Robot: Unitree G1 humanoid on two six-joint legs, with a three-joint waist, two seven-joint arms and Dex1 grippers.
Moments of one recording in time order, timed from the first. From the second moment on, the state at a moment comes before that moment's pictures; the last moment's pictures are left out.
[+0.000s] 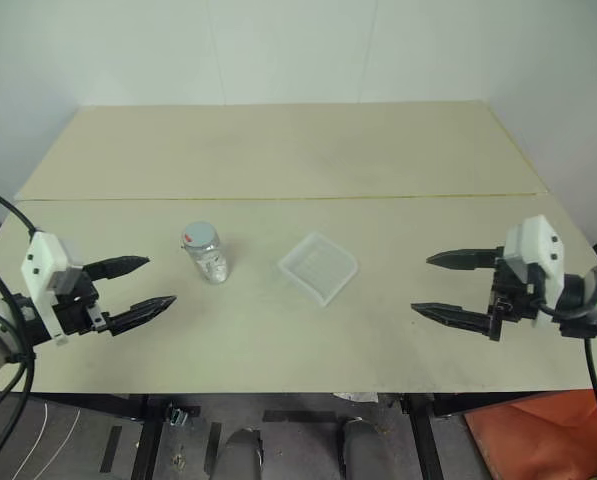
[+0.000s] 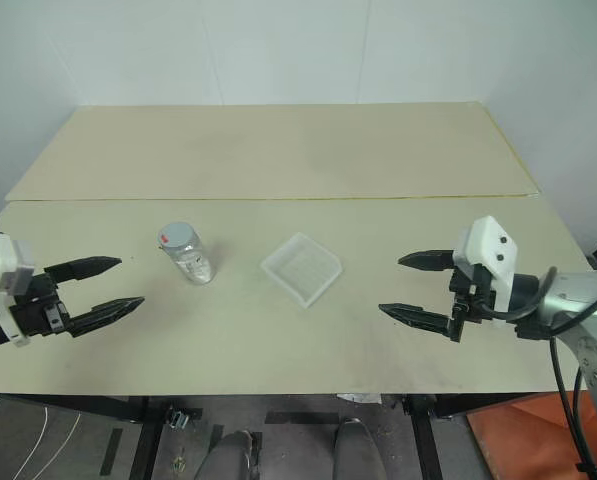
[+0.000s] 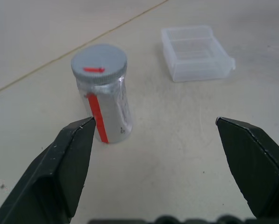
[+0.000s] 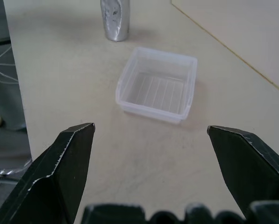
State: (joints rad) left arm 0.06 0.86 0.50 -0.32 -0.63 0.49 -1.00; right arm -0.15 -1.00 -0.34 -0.47 0.68 0.62 1.05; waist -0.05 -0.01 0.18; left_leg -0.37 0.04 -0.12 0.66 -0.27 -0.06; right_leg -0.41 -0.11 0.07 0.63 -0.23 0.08
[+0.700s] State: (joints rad) left arm -0.24 0.68 0.25 0.03 -0.44 0.28 -0.91; right arm -0.27 -1.00 -0.28 -0.50 0.69 0.62 1.02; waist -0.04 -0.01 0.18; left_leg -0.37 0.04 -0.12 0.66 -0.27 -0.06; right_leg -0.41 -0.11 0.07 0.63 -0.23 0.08
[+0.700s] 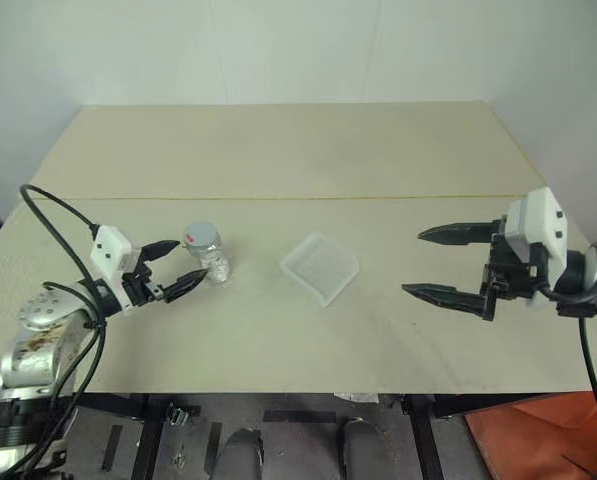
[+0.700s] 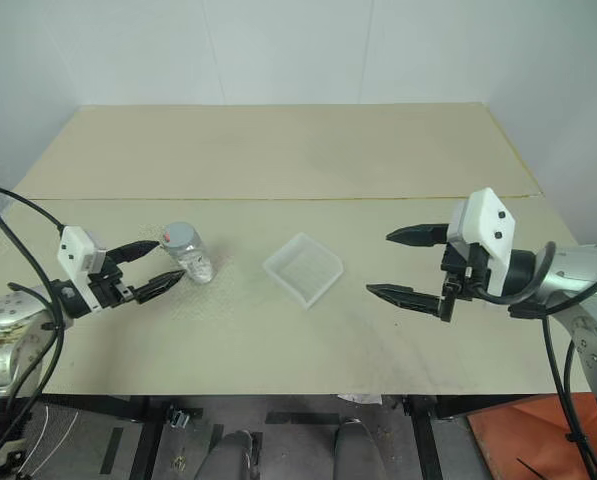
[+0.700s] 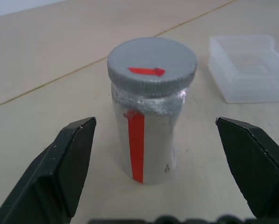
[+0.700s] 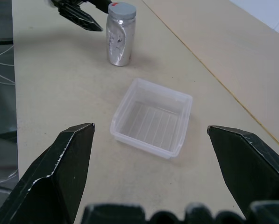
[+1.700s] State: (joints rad) left arm -0.45 0.50 0.18 0.40 -0.36 0.00 -0.93; right arm -0.26 -1.06 -0.37 -0.56 0.76 0.65 1.02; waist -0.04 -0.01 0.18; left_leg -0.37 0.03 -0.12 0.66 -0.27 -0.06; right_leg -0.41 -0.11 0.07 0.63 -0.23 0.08
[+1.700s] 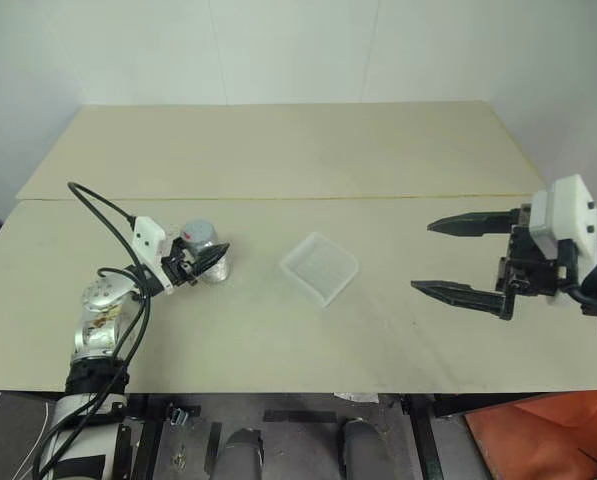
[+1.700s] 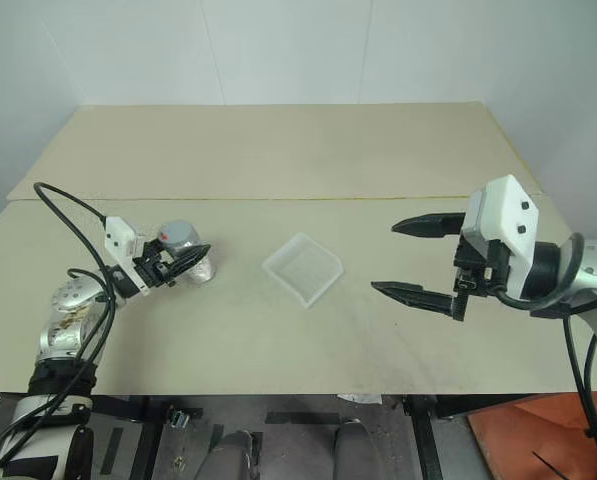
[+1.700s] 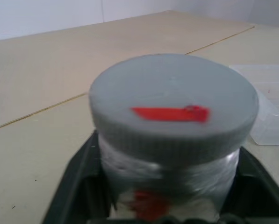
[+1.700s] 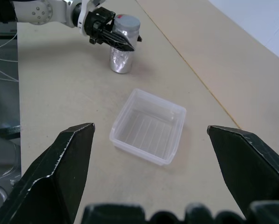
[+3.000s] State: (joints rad) left arm -0.91 0.43 -0.10 0.36 -0.42 0.26 -1.33; right arm -0.89 -0.55 0.11 -0.33 0.68 0.91 0.62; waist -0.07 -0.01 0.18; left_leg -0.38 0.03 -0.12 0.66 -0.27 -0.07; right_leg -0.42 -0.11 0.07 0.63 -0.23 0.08
